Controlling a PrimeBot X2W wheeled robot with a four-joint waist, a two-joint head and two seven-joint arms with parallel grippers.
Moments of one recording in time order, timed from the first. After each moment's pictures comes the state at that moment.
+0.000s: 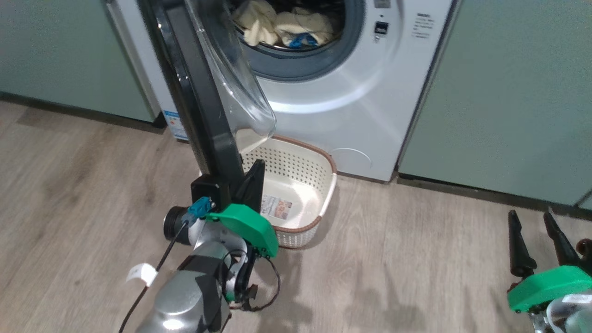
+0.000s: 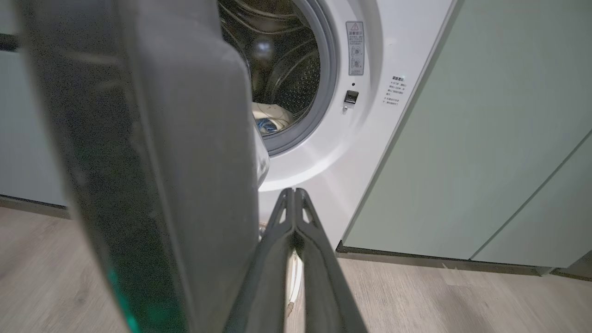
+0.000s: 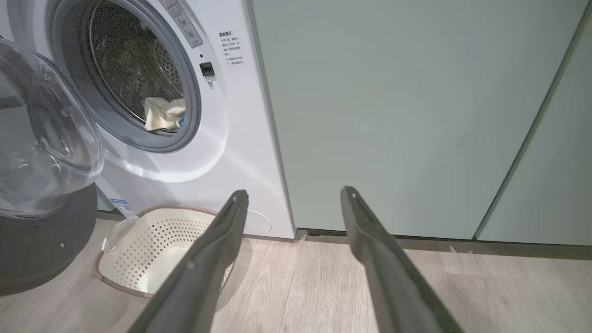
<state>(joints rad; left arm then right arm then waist) -0.42 0.03 -0.38 0.49 -0.43 0.16 -0.26 -0.14 -0.18 0.09 0.41 0.34 0.13 -0.25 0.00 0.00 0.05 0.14</state>
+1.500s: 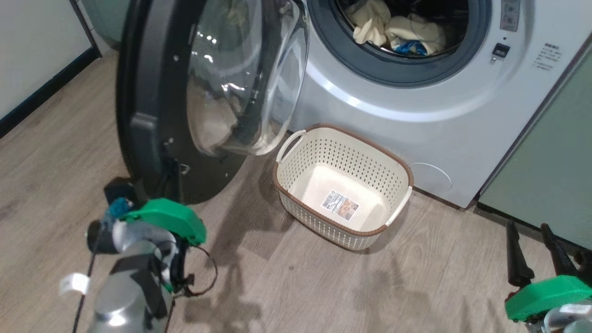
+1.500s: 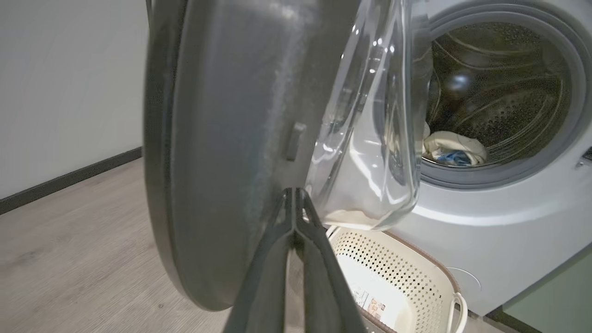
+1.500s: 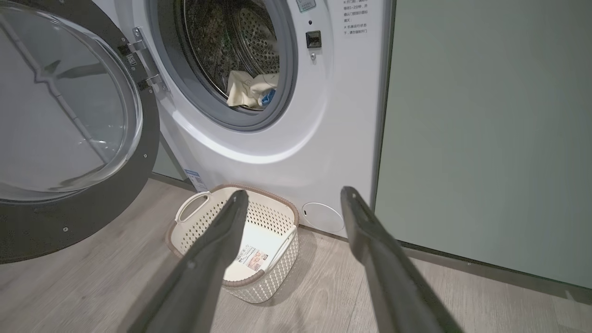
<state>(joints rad) -0.38 0.06 -0.01 0.56 -0.31 0.09 -0.26 -0.11 -0.16 0.08 0.41 0.35 0.13 -0.25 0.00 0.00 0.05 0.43</state>
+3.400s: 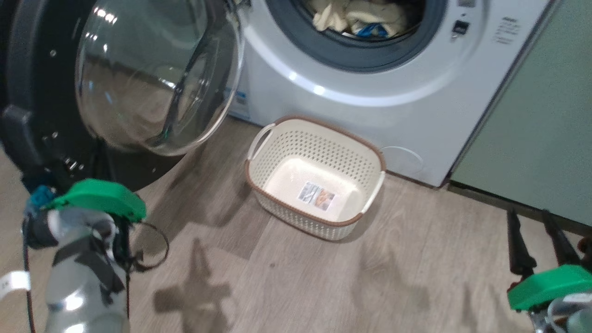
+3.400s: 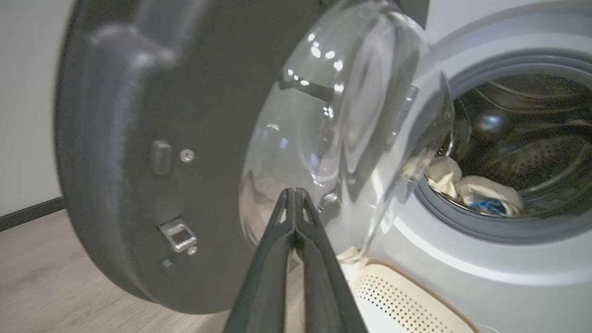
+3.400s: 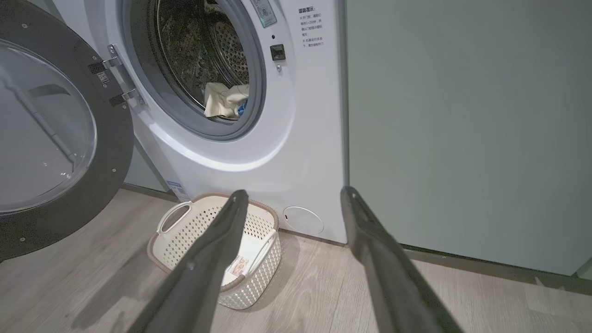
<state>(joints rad) -0.50 0.06 0.39 0.65 -0.15 -0.09 -0.26 -0.16 -0.18 0.09 0.40 0.36 0.13 -0.25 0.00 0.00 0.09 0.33</state>
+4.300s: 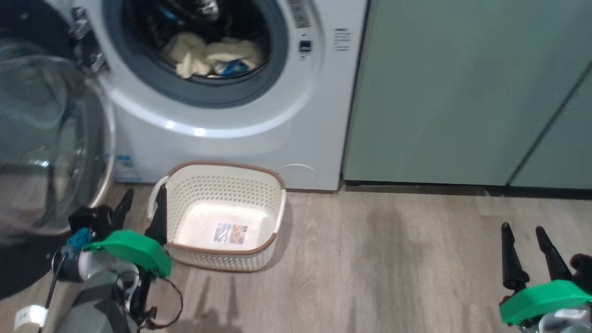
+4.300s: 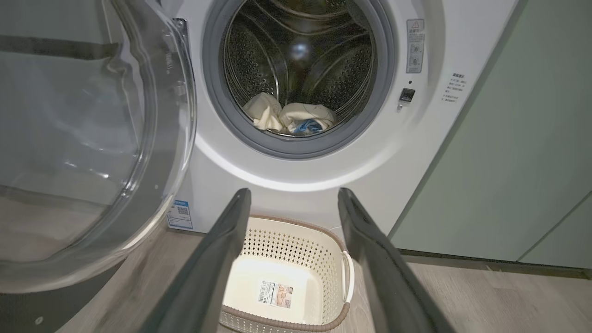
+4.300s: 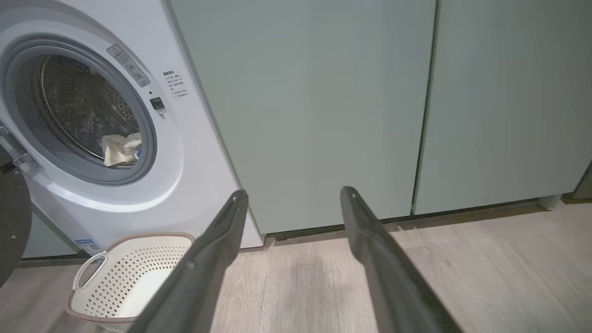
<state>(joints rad) -0.27 0.13 0.10 0.56 -0.26 -0.13 -0.26 -0.08 -0.13 0.07 0.37 0.35 0.13 -0.25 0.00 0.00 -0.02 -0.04</state>
